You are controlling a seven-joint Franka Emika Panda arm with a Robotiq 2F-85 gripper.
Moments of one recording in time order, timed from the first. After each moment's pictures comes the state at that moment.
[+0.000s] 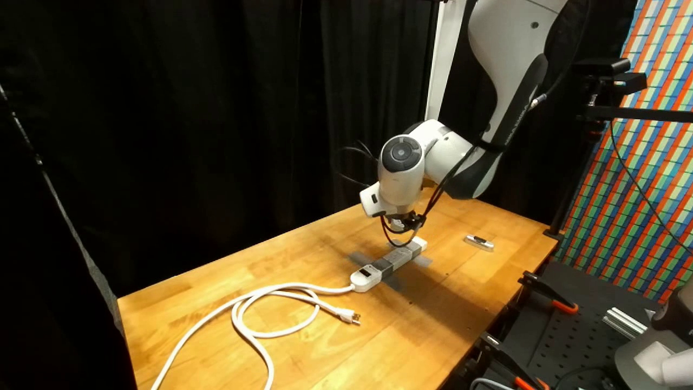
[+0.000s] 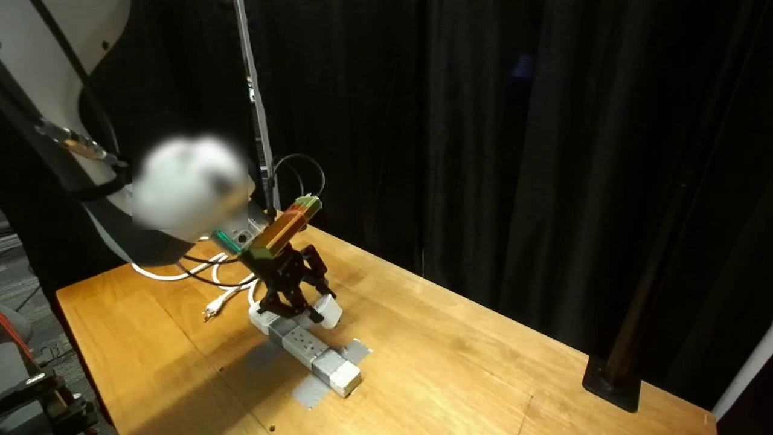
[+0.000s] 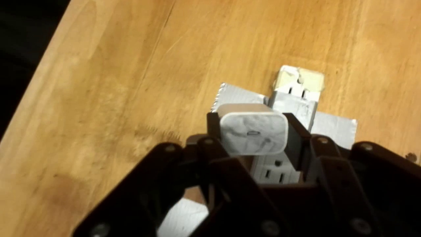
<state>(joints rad) -0.03 0.49 0.05 -2.26 -1.60 2.56 -0.37</state>
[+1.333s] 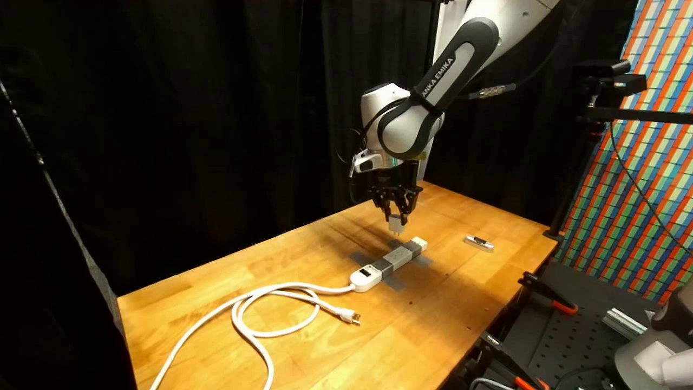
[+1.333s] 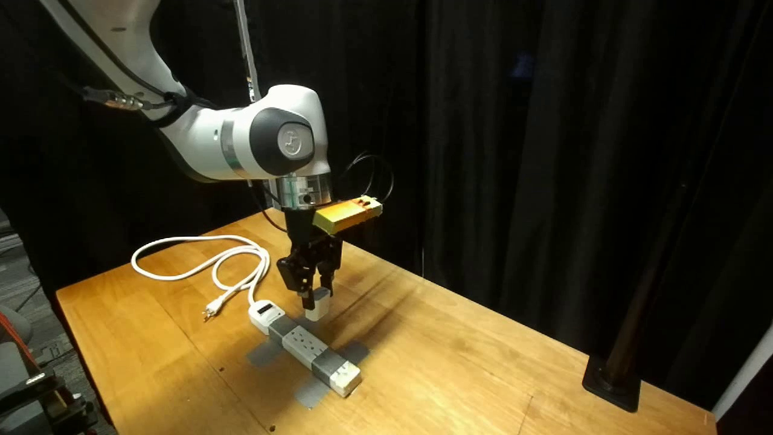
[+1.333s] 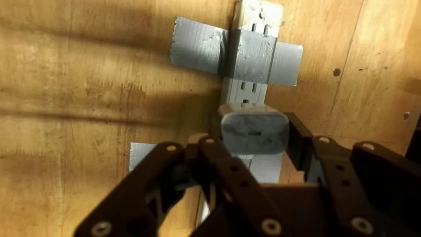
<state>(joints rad) -0.19 0.52 0.16 -2.05 -0.44 2.38 -1.45</state>
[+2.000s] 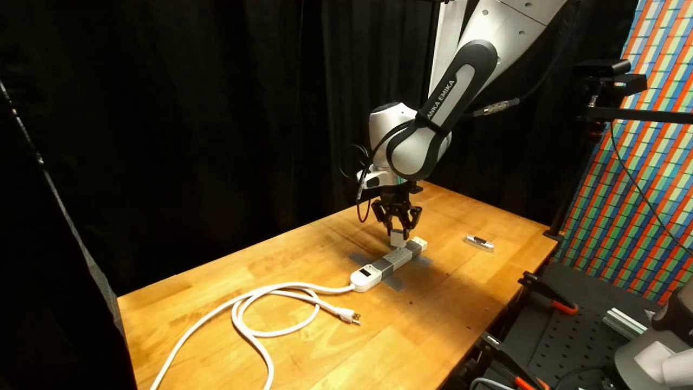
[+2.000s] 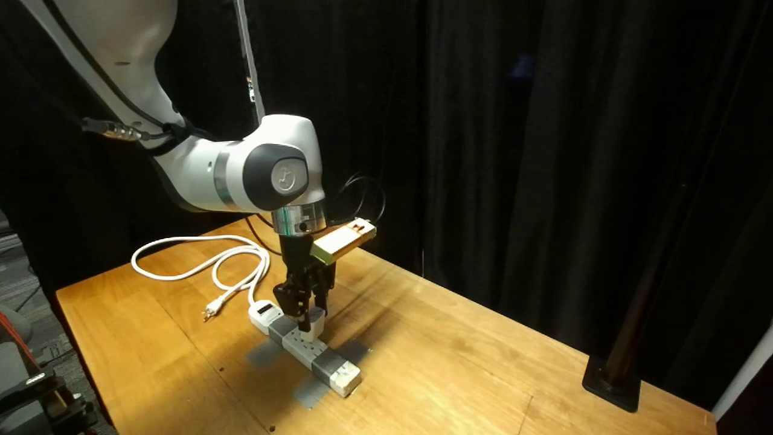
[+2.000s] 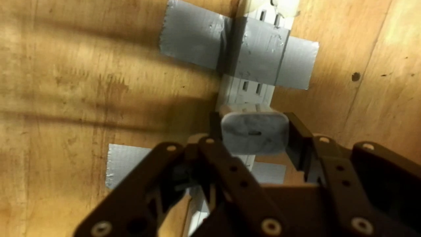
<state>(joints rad) -0.16 0.57 0.11 -2.11 -0.44 2.53 -1.50</state>
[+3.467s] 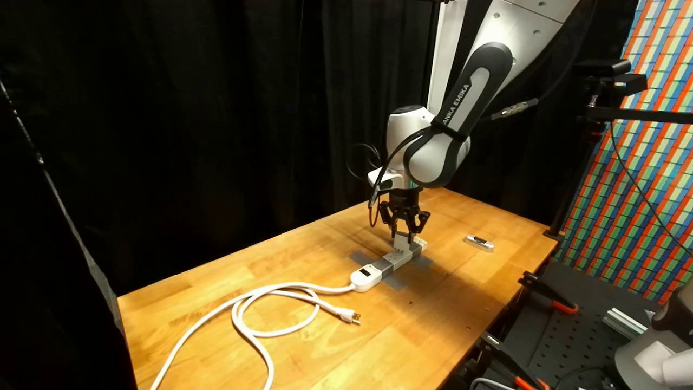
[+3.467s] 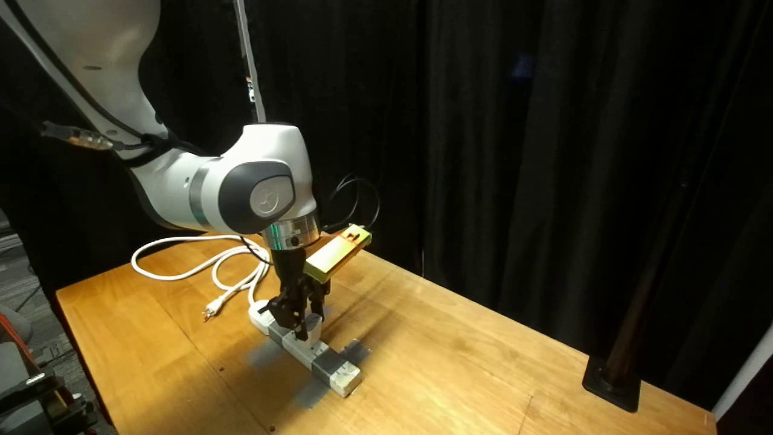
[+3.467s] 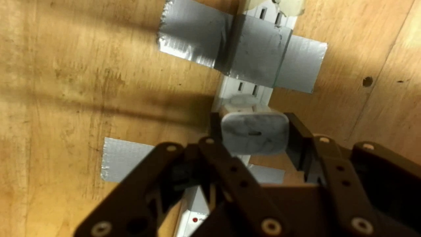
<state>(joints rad) -0.16 0.52 0.07 -2.24 -0.41 2.72 -1.56</state>
